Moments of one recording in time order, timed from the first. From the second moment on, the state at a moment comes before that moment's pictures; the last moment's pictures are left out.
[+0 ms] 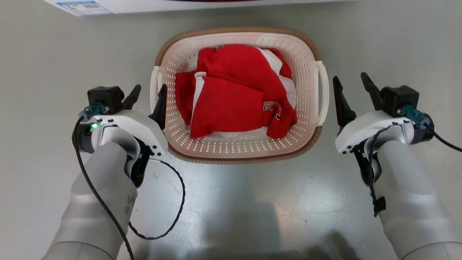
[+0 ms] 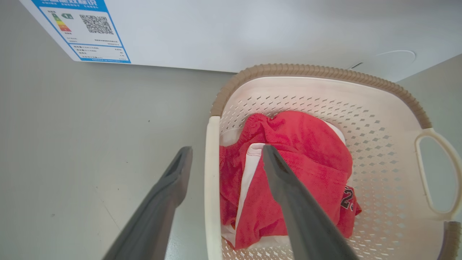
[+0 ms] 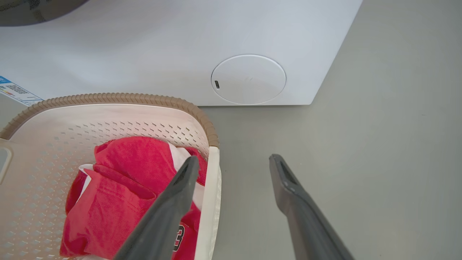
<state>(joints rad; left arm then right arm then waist) -0.81 0.09 -0.24 0.99 -0.44 -0.12 -0.26 -0.72 -0.06 -0.02 0.86 0.06 0.12 -0.25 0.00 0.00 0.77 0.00</state>
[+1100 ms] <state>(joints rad) -0.98 0.07 -0.39 1.19 -0.45 -0.12 -0.26 -0.87 -0.07 0.10 1.05 0.17 0.12 -0.25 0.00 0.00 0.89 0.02</state>
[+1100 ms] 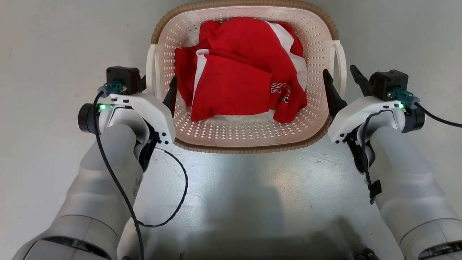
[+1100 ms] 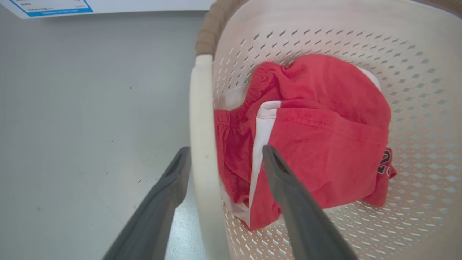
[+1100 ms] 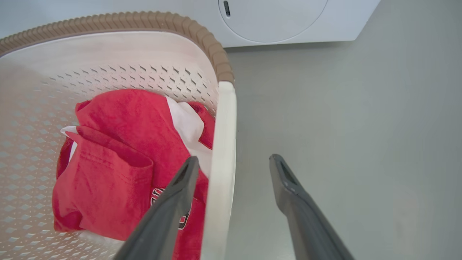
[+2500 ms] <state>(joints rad) -1.04 0.08 -0.53 1.28 -0.53 -0.12 -0.25 -0.91 -0.07 0.25 1.15 0.34 0.12 -0.25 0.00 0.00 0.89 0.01</state>
